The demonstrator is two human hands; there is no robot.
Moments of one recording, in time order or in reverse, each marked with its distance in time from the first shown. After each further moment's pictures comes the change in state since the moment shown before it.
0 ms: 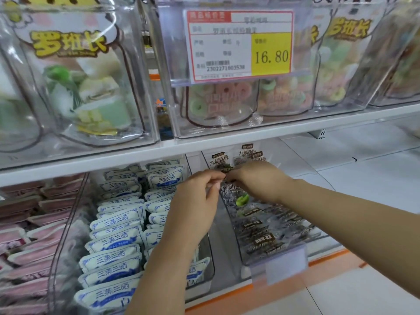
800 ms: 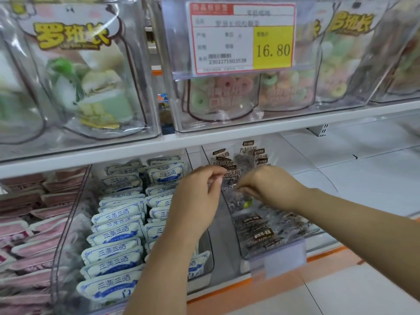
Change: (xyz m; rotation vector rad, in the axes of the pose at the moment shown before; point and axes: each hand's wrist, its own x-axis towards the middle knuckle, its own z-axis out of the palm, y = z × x) left_hand -0.002 0.001 0.000 0.043 -0.003 0.022; right_hand -0.030 -0.001 0.001 0.176 0.015 0.002
